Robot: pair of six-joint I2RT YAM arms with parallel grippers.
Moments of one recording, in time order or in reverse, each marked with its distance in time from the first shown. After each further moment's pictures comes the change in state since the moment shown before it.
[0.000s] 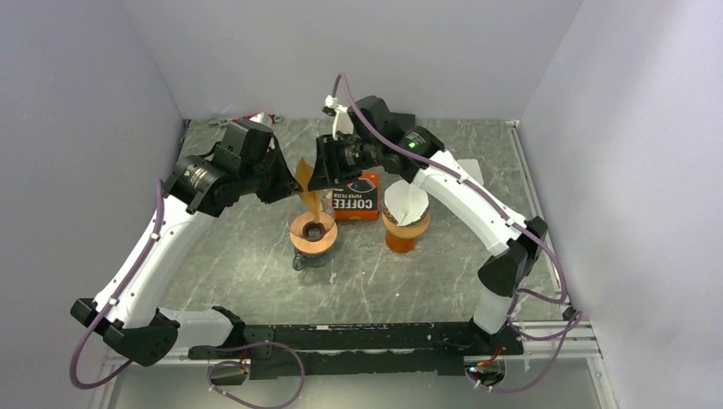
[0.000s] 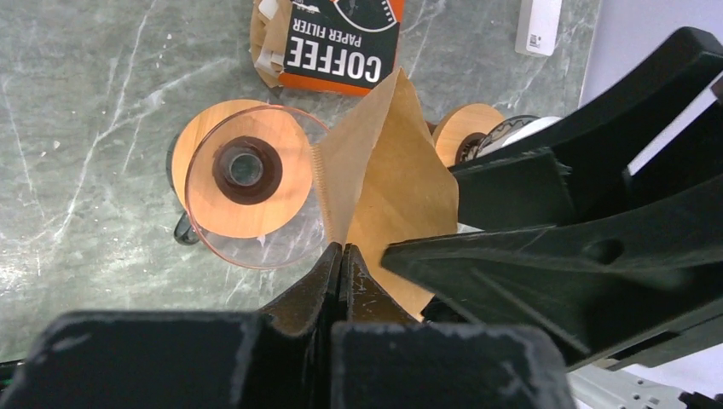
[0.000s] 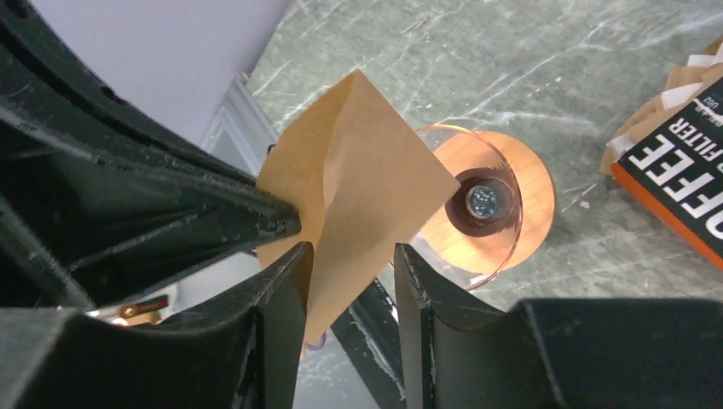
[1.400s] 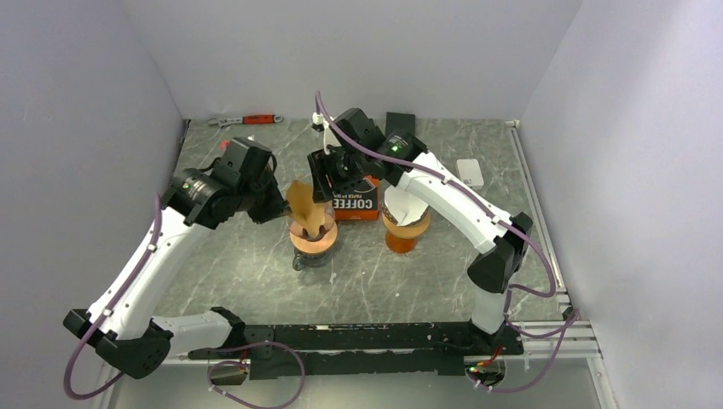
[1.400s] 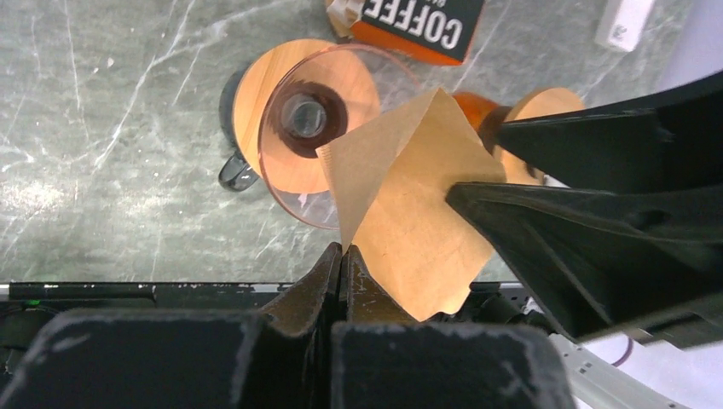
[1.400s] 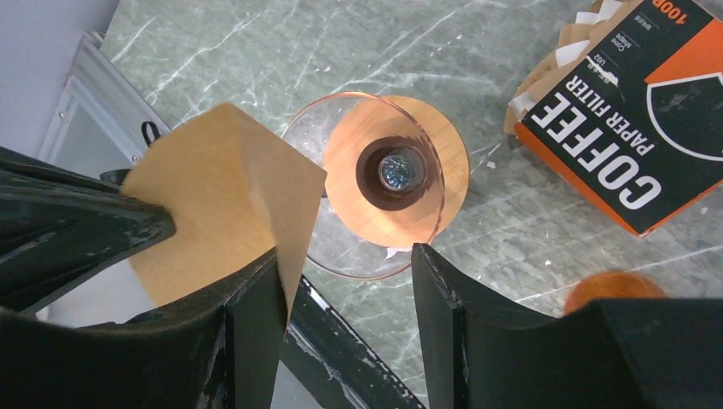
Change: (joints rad) left arm -0.002 -0.074 -0.091 -0.098 -0.043 -0.095; right arm 0.074 0.089 0.105 -0.190 0.251 -0.145
